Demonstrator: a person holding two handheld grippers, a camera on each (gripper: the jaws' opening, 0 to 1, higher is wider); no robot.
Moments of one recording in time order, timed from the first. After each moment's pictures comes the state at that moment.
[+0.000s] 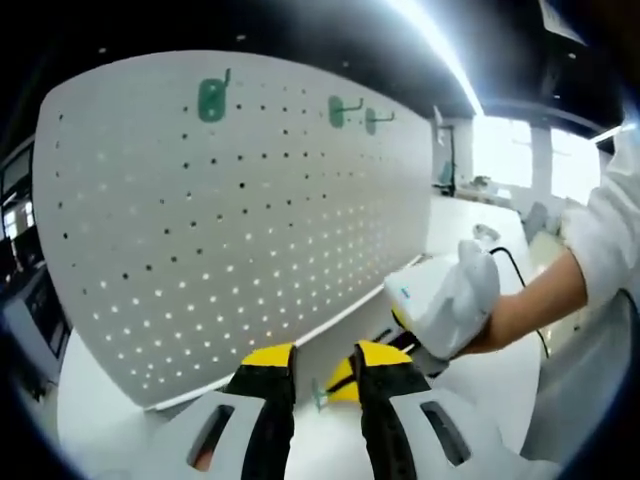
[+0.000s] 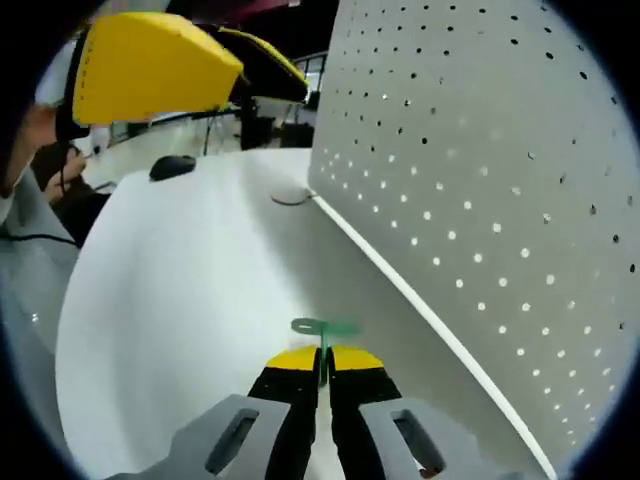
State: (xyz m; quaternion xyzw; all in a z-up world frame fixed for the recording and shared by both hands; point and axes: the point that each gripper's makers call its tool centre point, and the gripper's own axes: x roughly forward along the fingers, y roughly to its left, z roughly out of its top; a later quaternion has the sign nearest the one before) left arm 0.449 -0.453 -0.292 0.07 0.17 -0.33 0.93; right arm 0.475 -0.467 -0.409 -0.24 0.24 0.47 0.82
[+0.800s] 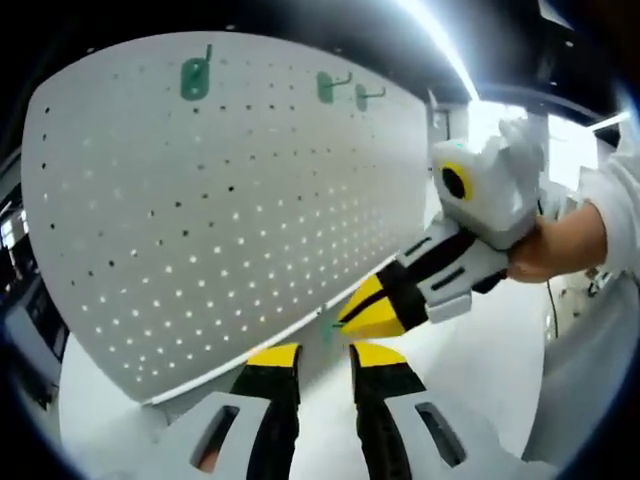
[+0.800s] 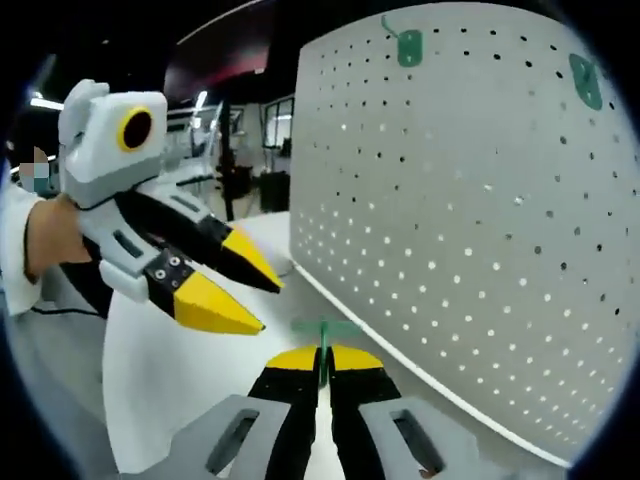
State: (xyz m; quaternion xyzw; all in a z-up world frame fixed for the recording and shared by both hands) left arm 0.448 -0.458 -0.307 0.10 0.19 -0.33 0.92; right arm 0.465 -0.484 -0.323 -0.15 0.18 0.45 0.86
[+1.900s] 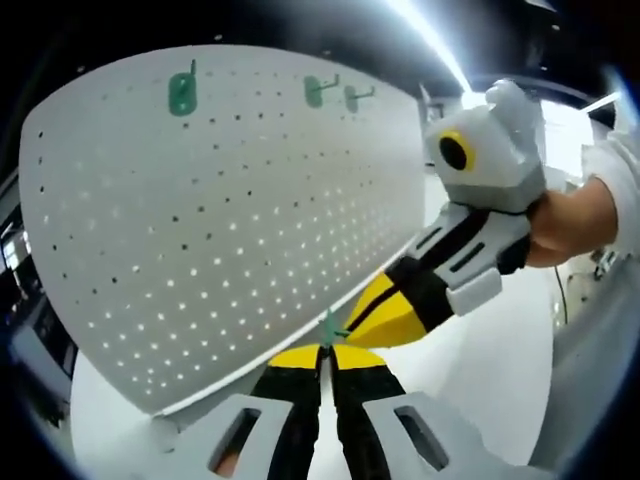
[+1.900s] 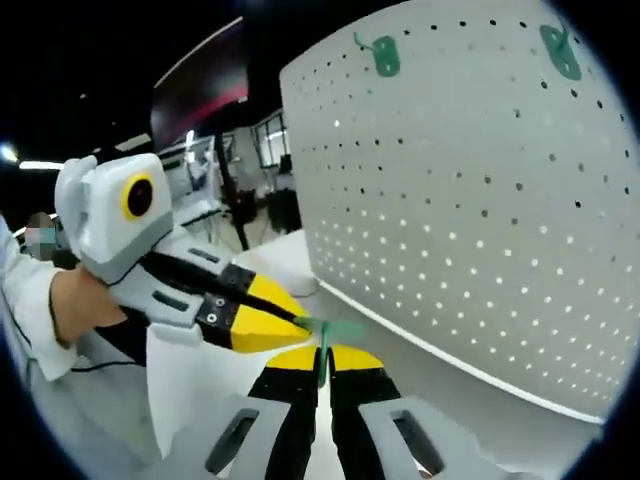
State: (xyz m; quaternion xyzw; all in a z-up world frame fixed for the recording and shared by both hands) left arm 0.449 -0.460 -0.305 0.12 0.17 -0.33 0.92; right arm 0.447 -0.470 -0.312 -0.03 0.23 0.47 0.85
